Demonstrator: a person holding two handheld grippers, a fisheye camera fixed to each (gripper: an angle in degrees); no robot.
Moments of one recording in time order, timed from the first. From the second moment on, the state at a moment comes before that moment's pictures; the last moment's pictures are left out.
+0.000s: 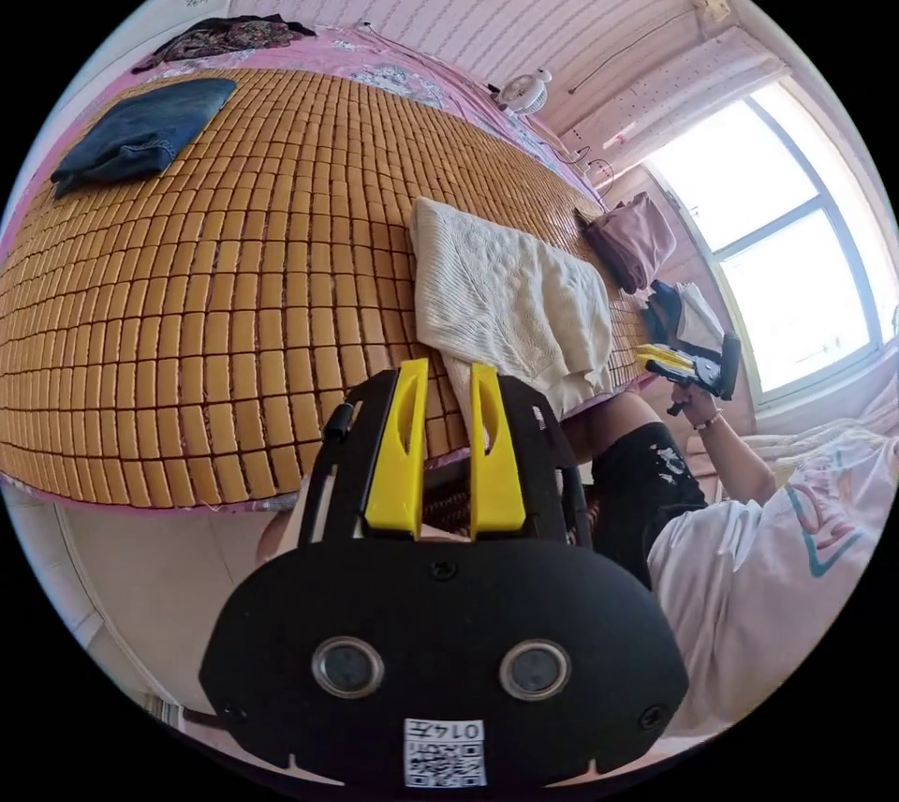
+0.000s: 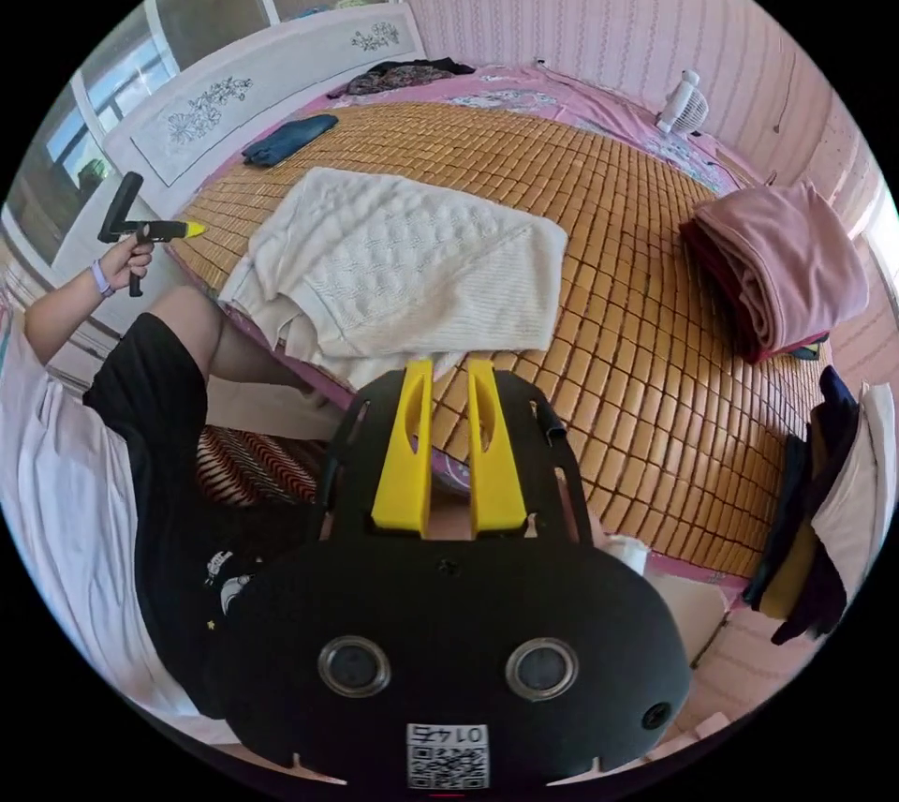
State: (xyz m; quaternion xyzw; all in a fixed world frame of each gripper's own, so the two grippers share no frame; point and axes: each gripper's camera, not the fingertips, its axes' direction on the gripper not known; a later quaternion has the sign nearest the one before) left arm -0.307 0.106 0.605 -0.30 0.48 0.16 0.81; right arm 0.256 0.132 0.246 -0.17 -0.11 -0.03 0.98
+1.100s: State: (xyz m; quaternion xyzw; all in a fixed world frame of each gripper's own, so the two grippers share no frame) left arm -0.243 0.246 0.726 -0.41 0.42 0.14 0.79; right arm 0.116 0.095 0.380 -0.33 -0.17 -0.12 0.92
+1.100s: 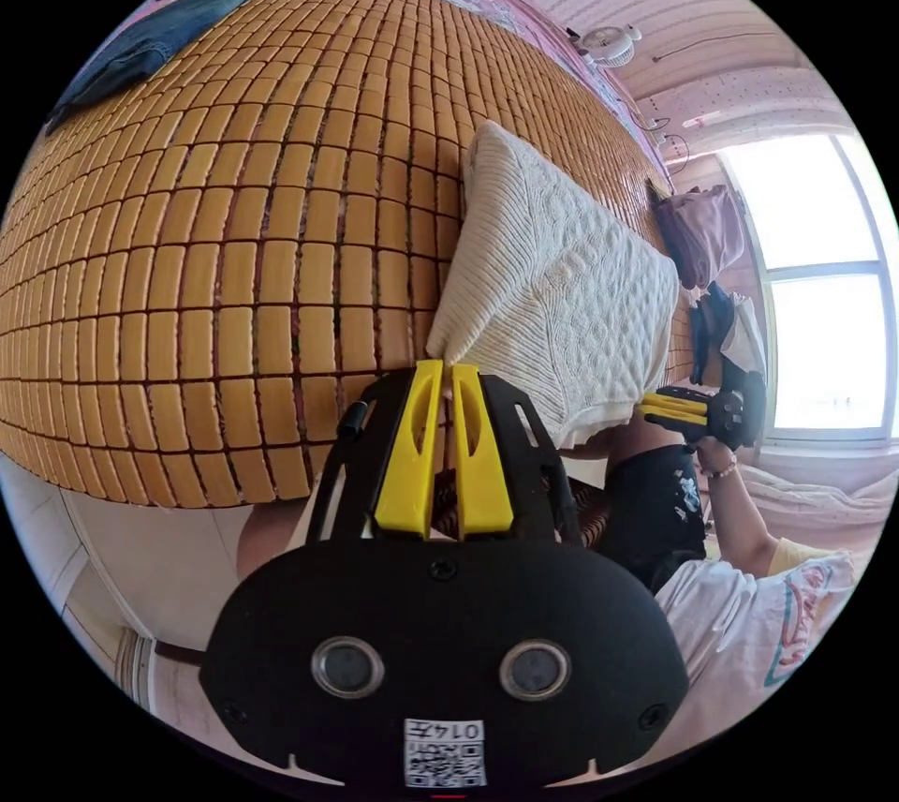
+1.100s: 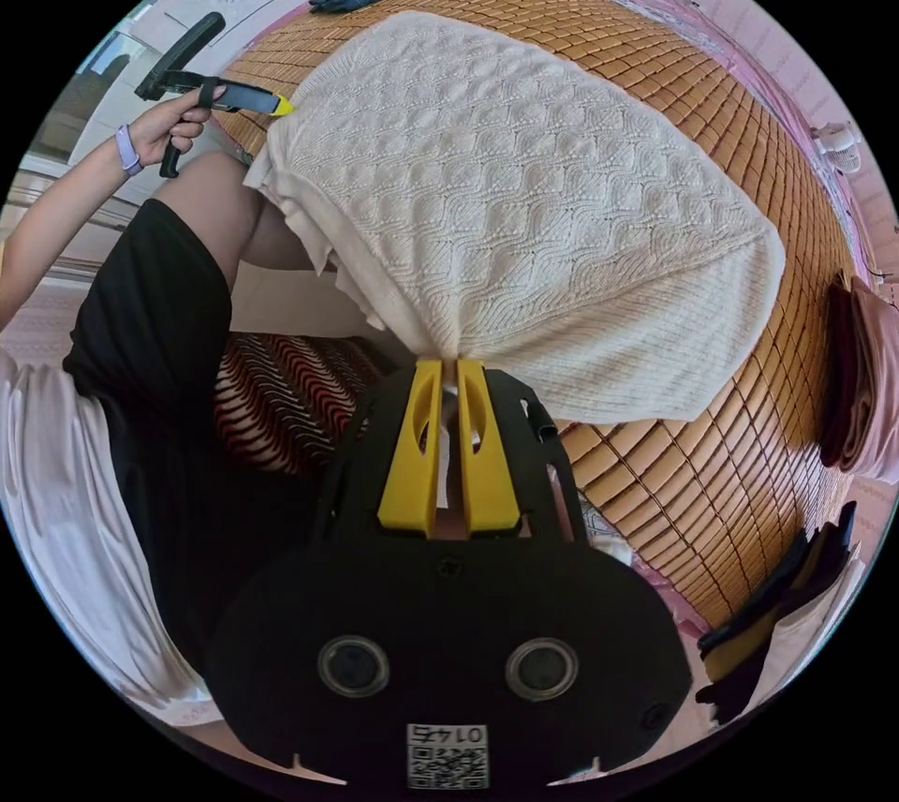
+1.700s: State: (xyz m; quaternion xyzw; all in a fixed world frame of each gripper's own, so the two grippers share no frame) left arm -0.102 0.429 0.579 -0.19 0.47 0.41 0.76; right arm 0.043 -0.079 0.481 -0.29 -0.09 -0.24 0.92
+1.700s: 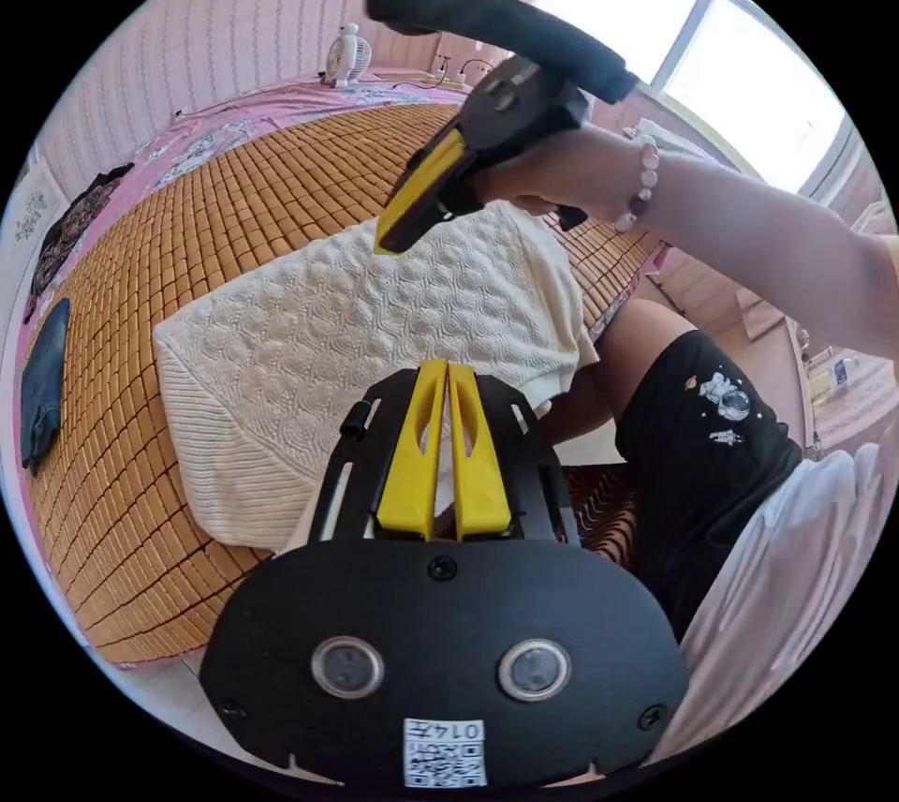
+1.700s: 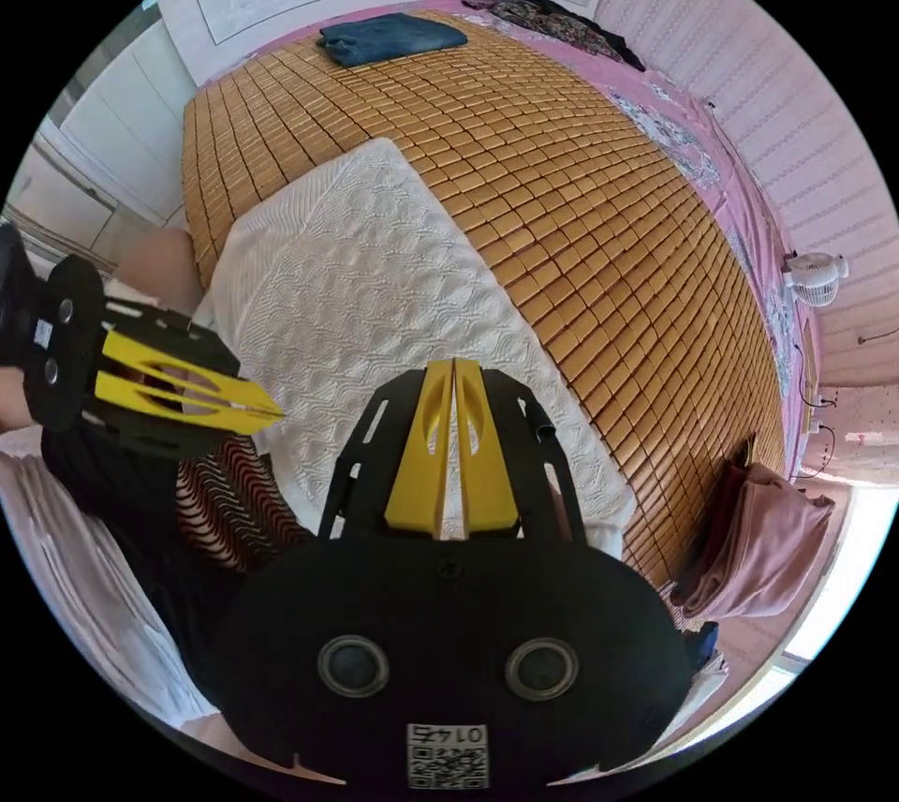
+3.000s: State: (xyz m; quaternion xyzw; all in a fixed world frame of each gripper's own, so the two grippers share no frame) left arm -0.162 0.663 0.641 -0.09 0.60 0.41 0.69; right arm 0.279 0.122 0.376 -0.31 -0.19 0.14 0.92
